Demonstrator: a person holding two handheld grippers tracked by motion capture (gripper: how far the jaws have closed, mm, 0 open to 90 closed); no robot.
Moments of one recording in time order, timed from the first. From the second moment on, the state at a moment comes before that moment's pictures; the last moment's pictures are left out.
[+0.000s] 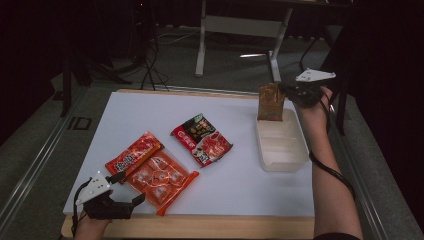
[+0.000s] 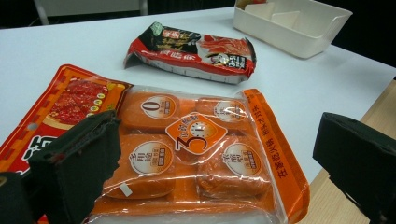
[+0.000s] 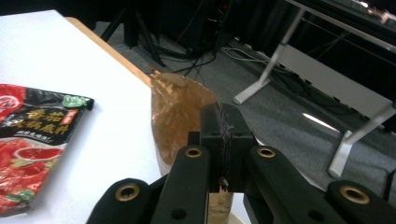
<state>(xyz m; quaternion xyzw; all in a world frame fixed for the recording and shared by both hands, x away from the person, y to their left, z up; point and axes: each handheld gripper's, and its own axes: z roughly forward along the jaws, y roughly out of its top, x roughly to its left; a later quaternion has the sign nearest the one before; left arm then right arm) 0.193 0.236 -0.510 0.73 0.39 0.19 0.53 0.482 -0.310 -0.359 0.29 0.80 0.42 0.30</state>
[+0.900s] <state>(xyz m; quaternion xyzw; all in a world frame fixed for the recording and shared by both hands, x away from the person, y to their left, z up) 0.193 0.234 -0.510 0.73 0.39 0.18 0.52 0.482 -0.341 -0.387 0.39 0.78 0.39 0.28</state>
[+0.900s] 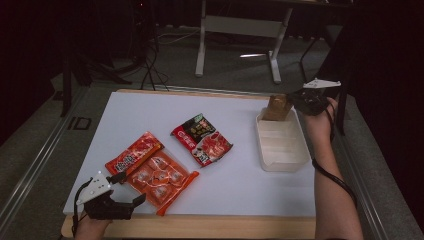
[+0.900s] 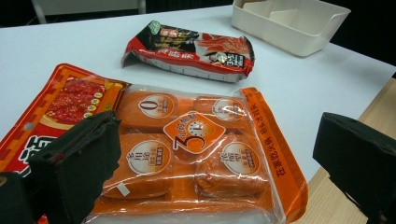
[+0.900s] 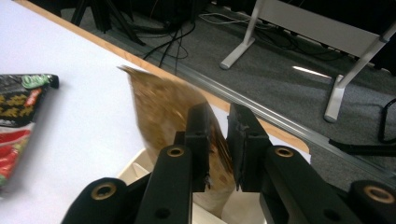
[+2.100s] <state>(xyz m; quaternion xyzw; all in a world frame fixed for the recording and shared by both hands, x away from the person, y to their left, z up) 0.190 0.224 -0.506 0.74 0.36 0.15 0.54 0.348 -0.288 -0.372 0.35 0.73 0.54 0.21</state>
